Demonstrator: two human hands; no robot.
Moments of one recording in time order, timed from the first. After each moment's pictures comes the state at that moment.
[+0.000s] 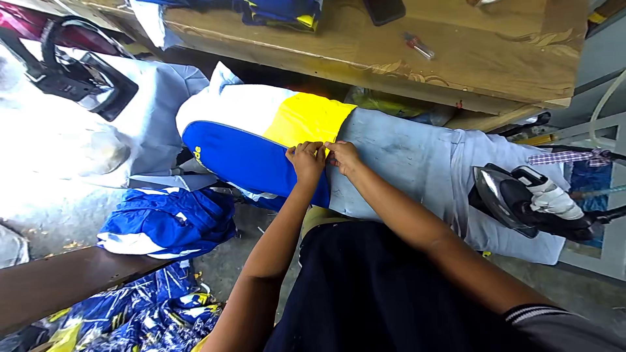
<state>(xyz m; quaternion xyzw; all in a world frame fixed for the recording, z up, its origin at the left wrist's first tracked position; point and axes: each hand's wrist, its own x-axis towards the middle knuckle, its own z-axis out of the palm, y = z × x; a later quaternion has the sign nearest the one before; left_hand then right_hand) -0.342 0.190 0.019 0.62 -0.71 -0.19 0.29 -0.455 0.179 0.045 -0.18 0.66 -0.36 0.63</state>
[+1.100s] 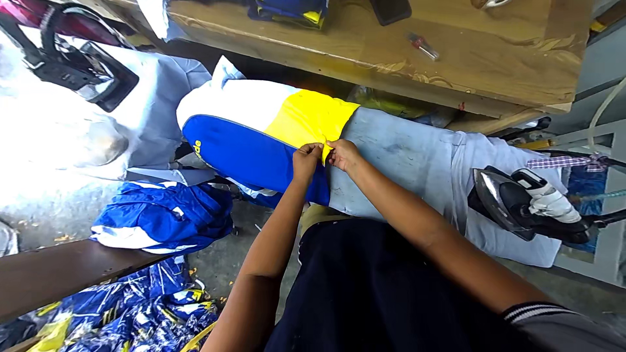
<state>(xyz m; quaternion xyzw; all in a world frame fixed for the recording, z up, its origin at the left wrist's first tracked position) -0.328 0.187 0.009 0.62 -0.46 -0.52 0.37 -0.452 0.166 0.028 -0.10 0.63 -0.35 0.69</state>
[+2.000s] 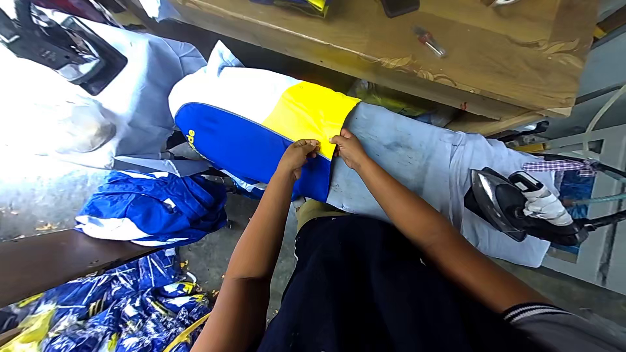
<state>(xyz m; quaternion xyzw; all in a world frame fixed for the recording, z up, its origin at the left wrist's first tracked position) -0.306 0.178 0.043 0.62 -0.38 -0.65 0.24 -0.472 0.172 0.001 -0.30 0.59 -0.39 0.64</state>
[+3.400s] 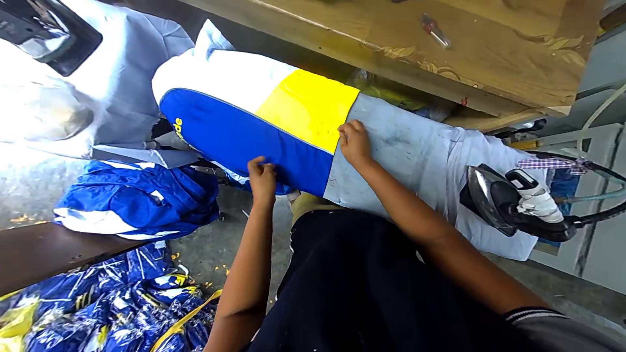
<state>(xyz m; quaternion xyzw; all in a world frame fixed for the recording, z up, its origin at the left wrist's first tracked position) -0.241 0.249 -0.003 0.74 -0.37 -0.45 0.34 -0.495 0.192 0.001 -0.68 0.64 -0.27 0.23</state>
